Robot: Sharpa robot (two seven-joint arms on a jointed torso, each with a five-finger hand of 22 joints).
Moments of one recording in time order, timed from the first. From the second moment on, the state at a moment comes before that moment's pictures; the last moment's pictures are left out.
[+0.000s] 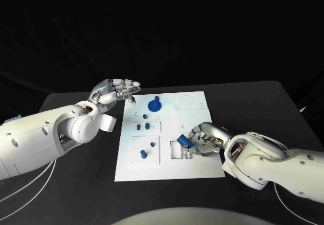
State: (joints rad) left arm 1.16 -0.85 0.00 1.46 -0.15 -0.15 0.41; left_hand 1.37 -0.17 0.53 -0.01 0.25 0.81 0.21 0.39 0.23 0.82 0.14 0.55 0.14 1.04 0.06 1.08 0.38 0.18 0.87 0.16 0.98 0.57; right arm 1.09 -1.03 -0.15 1.94 -1.29 -0.46 -0.38; right_hand 1.17 -0.16 0.40 0.29 0.29 0.91 0.13 0.46 0.62 1.46 0.00 1.37 1.31 1.47 -0.06 1.55 1.31 0.05 1.47 0.05 1.36 1.31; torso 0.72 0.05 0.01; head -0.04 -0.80
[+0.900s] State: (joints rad) left arm 1.16 -0.85 0.00 1.46 -0.15 -0.15 0.41; left_hand 1.37 -0.17 0.53 -0.01 0.25 0.81 0.21 0.39 0.23 0.81 0.15 0.55 0.14 1.04 0.06 1.08 0.38 0.18 0.87 0.16 0.98 0.57; right arm 1.07 -0.98 -0.15 1.91 -1.28 -0.41 -0.38; right_hand 0.93 -0.14 0.26 0.29 0.10 1.02 0.04 0.52 0.70 1.46 -0.03 1.36 1.31 1.47 -0.08 1.55 1.31 0.05 1.47 0.03 1.35 1.31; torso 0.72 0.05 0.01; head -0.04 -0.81
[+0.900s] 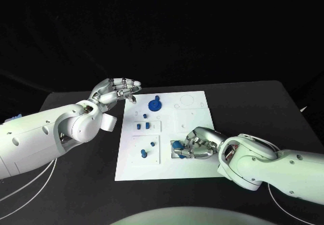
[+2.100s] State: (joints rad) left arm 1.16 -0.86 0.00 1.46 -0.15 -0.14 0.40; left_hand 1.37 -0.17 0.53 -0.01 0.25 0.81 0.21 0.39 0.23 0.81 0.14 0.55 0.14 1.04 0.06 1.08 0.38 0.18 0.87 0.16 0.98 0.57; right arm 1.07 -0.99 -0.15 1.92 -1.38 -0.41 -0.37; right_hand 1.26 -0.04 0.07 0.26 0.08 1.00 0.04 0.52 0.69 1.47 -0.03 1.36 1.31 1.47 -0.09 1.56 1.31 0.05 1.47 0.03 1.35 1.31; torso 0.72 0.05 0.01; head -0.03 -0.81
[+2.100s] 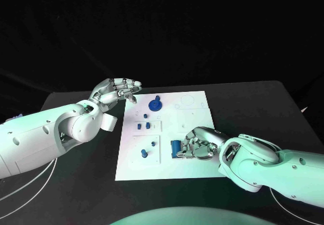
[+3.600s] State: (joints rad) left arm 1.16 -0.86 0.00 1.46 -0.15 -0.14 0.40; left_hand 1.37 -0.17 0.53 -0.01 0.25 0.80 0.20 0.39 0.23 0.81 0.15 0.55 0.14 1.04 0.06 1.08 0.38 0.18 0.87 0.16 0.98 0.57; right arm 1.13 -1.23 -0.15 1.97 -1.40 -0.44 -0.34; right_hand 1.28 -0.08 0.12 0.29 0.10 0.97 0.06 0.44 0.65 1.47 -0.02 1.33 1.31 1.47 -0.08 1.55 1.31 0.05 1.47 0.03 1.29 1.31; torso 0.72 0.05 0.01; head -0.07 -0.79
